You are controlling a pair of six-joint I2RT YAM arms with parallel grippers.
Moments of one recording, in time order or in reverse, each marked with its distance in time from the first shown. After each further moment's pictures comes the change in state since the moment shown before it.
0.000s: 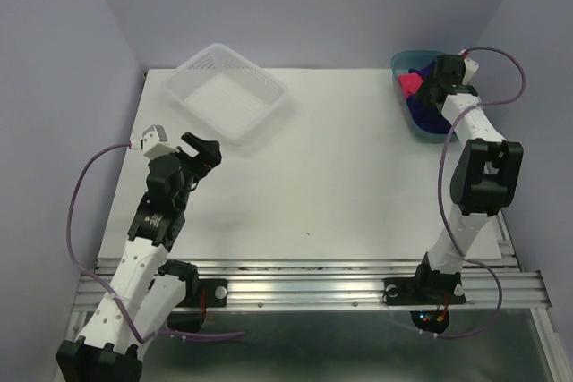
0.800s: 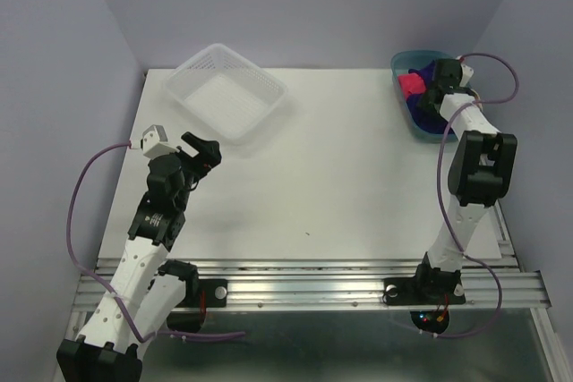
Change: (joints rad) left arm 0.000 0.010 0.000 0.003 -0.006 0.003; right arm -0.021 0.113 0.042 0.006 -0.029 -0.009
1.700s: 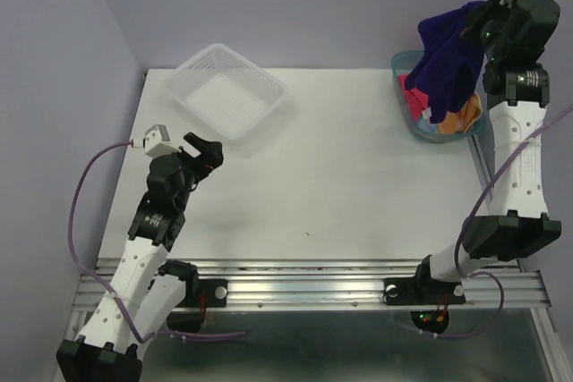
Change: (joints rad) left arm 0.000 -0.002 0.000 0.000 0.040 0.004; right arm 0.005 -0.463 0.274 0.021 -0.332 -0.129
